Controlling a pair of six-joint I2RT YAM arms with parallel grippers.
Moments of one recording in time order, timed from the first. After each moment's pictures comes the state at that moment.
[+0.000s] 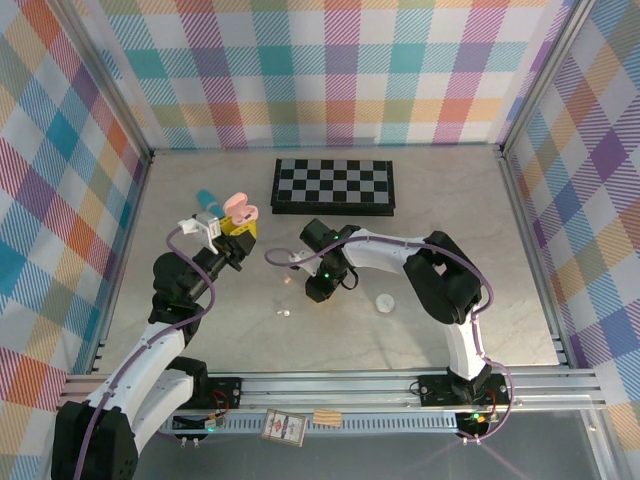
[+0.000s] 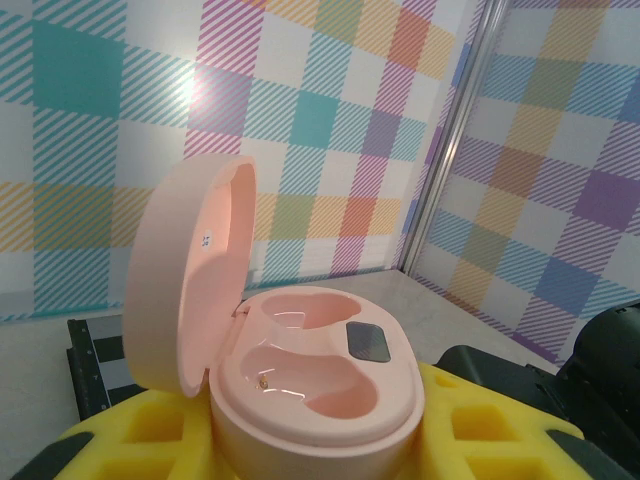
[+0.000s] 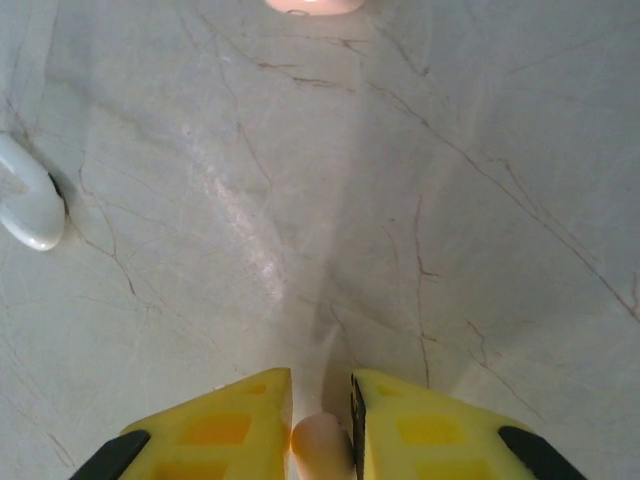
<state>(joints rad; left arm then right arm) -0.18 0.82 0.35 0.62 0.44 -0.29 0.84 2.01 1.37 -0.71 -0.29 -0.14</state>
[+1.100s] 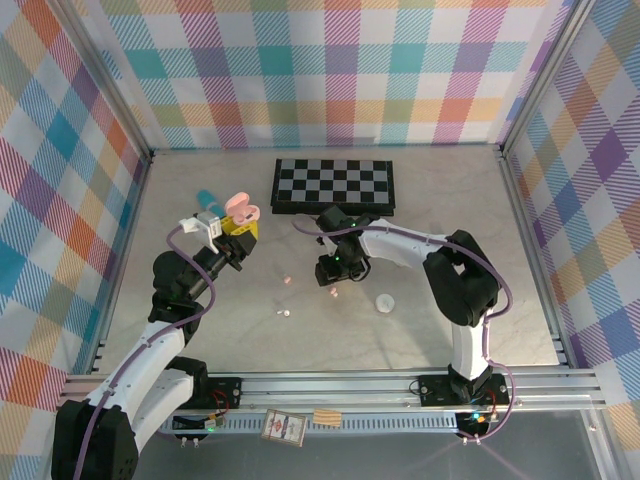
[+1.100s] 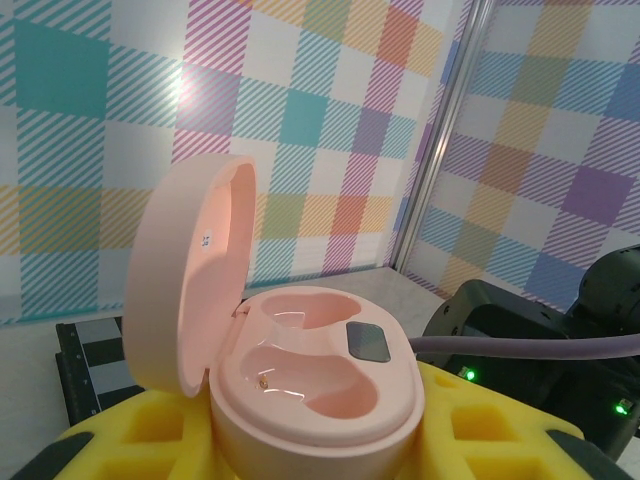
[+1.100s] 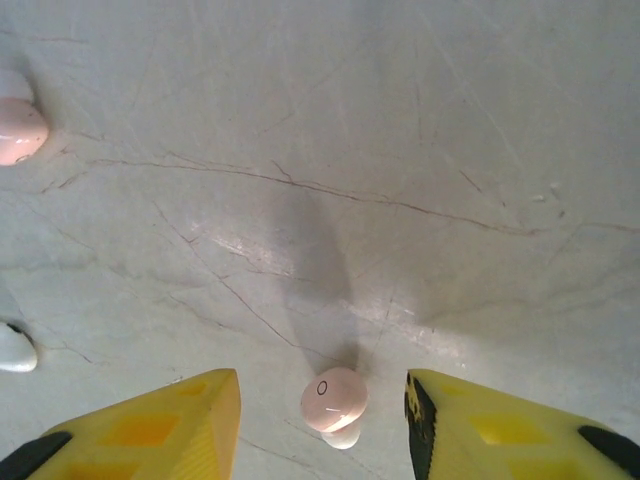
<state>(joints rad) -0.18 0.83 0.36 0.62 0.46 -0.28 0.77 1.92 1.35 -0.77 -0.20 0.41</state>
